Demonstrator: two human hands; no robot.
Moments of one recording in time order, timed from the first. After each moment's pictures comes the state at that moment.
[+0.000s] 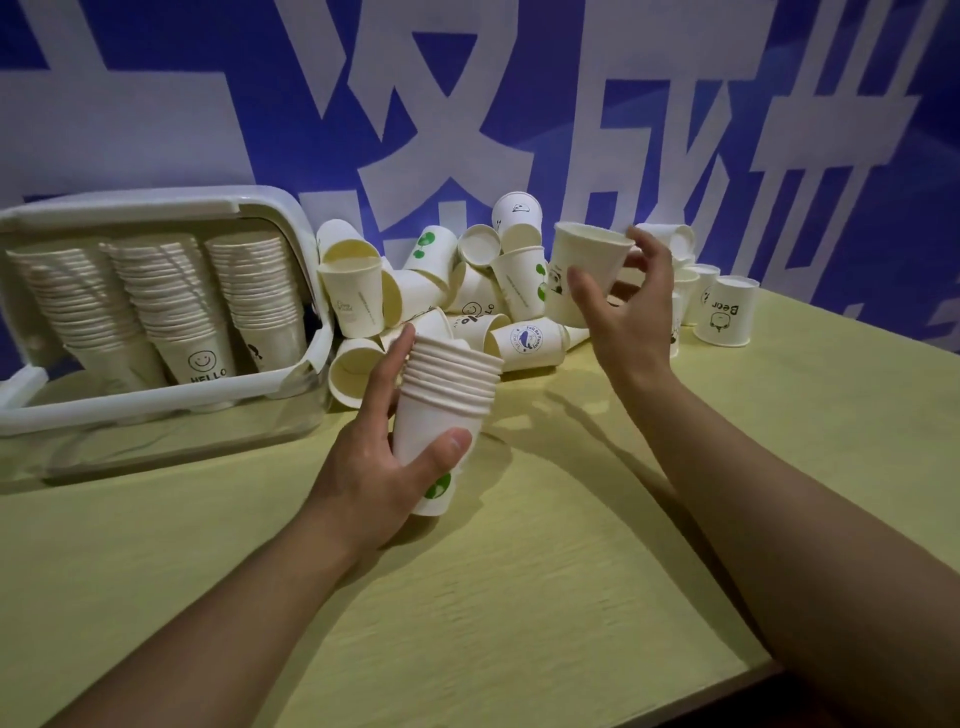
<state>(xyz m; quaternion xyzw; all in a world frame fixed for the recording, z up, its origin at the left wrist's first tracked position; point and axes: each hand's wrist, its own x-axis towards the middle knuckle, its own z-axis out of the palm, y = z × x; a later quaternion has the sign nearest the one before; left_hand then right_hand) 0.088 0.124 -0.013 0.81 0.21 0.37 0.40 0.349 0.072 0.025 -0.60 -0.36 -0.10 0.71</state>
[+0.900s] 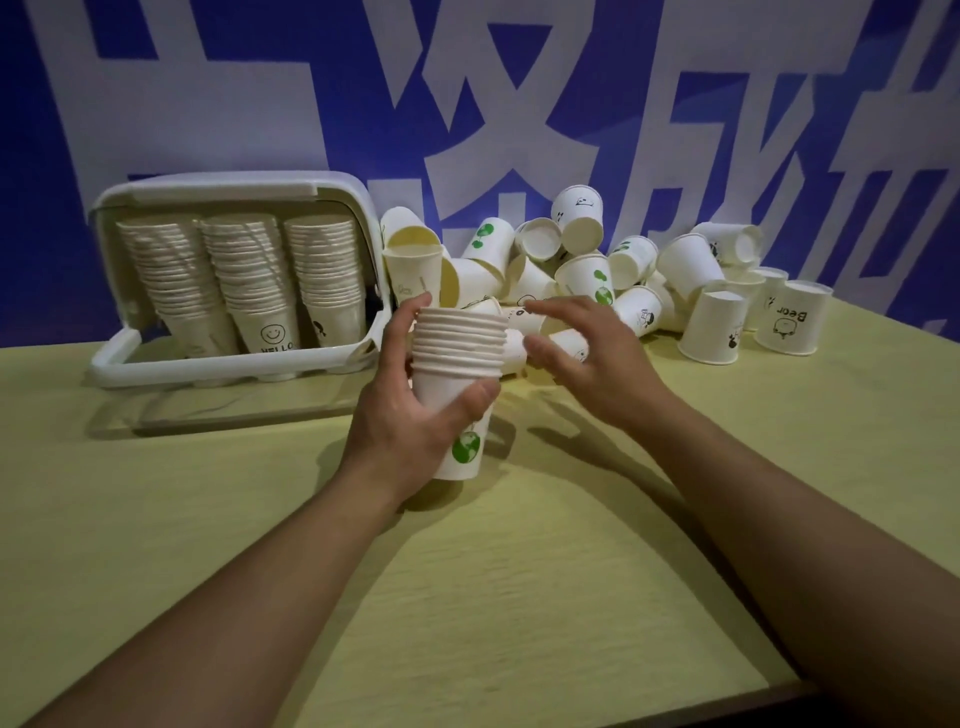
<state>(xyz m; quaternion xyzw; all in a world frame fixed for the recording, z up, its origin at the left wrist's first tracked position) 0.082 0.139 -0.010 0.76 0.26 0.47 0.37 0.297 0.080 0.004 -0.65 -0.62 -0.07 0.44</state>
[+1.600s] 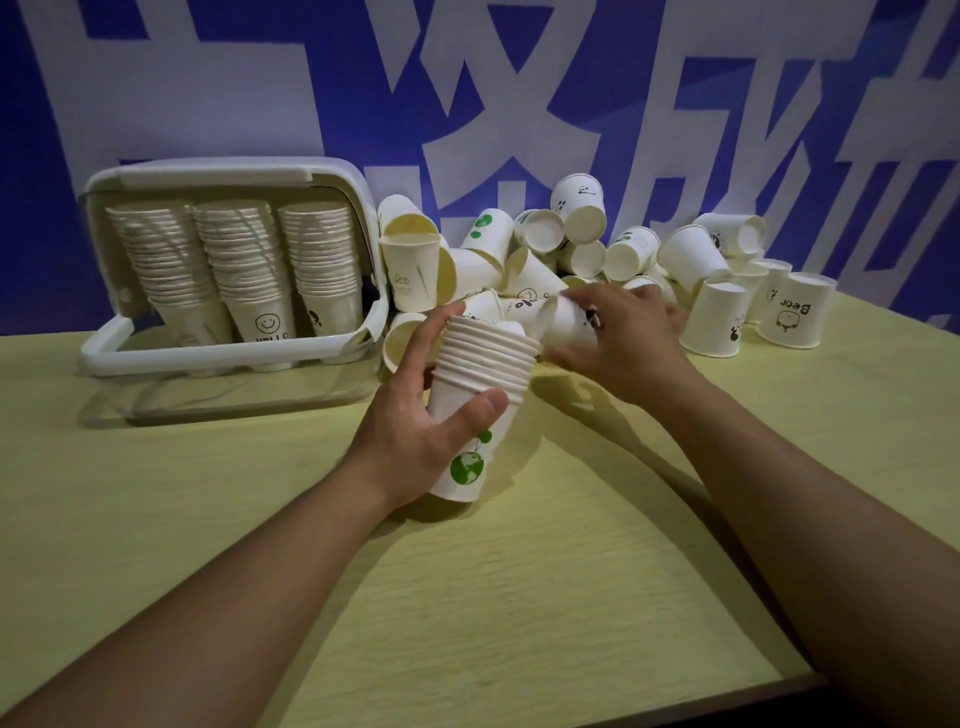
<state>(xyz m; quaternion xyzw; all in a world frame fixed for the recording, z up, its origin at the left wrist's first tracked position) 0.080 0.136 -0.013 0.80 0.21 0.38 0.41 0.318 0.076 0.016 -0.78 -0.53 -0.14 0.29</state>
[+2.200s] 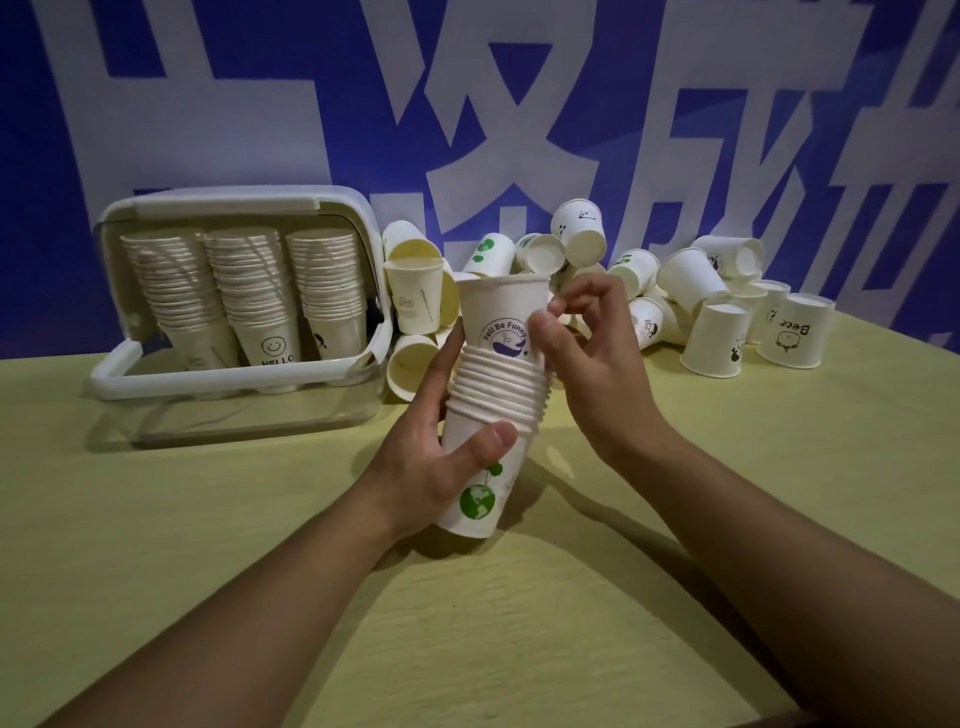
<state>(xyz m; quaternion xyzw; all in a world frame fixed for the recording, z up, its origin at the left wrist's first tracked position) 0.085 0.136 -0.017 0.79 0.16 0.35 0.49 0.250 0.063 0.024 -0.45 -0.54 0.13 0.70</state>
